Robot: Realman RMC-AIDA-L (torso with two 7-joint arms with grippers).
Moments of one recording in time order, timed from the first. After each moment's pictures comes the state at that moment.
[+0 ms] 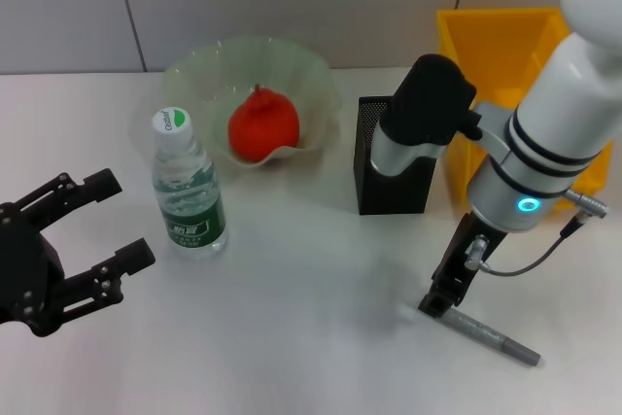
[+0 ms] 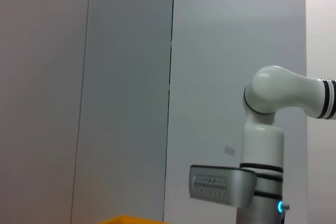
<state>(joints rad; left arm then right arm) -0.22 -2.06 0.67 0.69 1.58 1.92 -1.07 0.90 2.09 -1.54 -0.96 -2.60 -1.51 2.51</state>
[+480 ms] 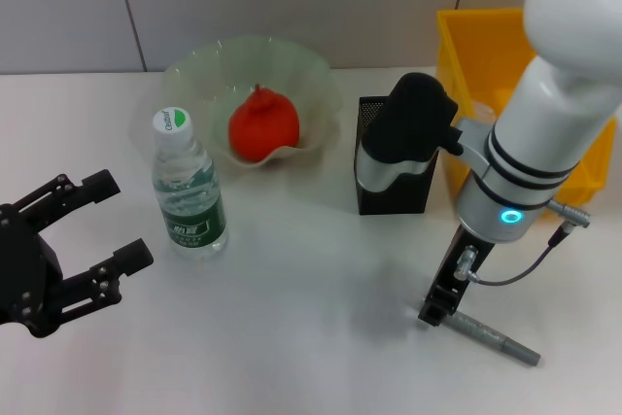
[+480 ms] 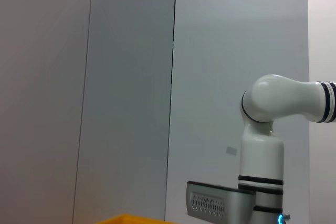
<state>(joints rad) -0.21 -2.06 0.67 0.69 1.58 1.92 -1.08 0.95 2.09 -1.62 -0.86 -2.59 -1.45 2.56</state>
